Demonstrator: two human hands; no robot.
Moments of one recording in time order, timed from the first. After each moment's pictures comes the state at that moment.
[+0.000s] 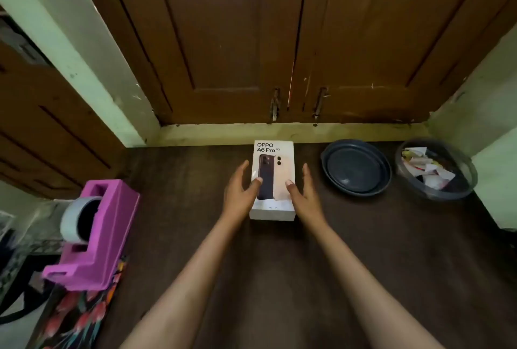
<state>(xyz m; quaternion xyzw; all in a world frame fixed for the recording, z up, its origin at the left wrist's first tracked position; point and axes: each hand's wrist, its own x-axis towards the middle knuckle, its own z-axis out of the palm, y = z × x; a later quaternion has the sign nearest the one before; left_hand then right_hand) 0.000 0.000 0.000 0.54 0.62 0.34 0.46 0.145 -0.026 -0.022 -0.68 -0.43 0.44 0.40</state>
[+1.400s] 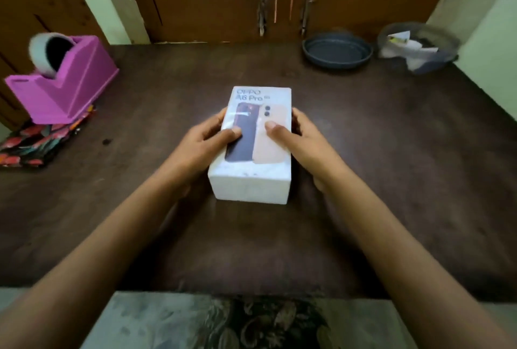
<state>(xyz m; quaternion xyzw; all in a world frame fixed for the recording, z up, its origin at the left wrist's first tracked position) -0.013 -0.257 -0.028 0.56 0.52 0.36 0.54 0.161 -0.263 -0.044 -0.54 -0.48 0.52 0.45</state>
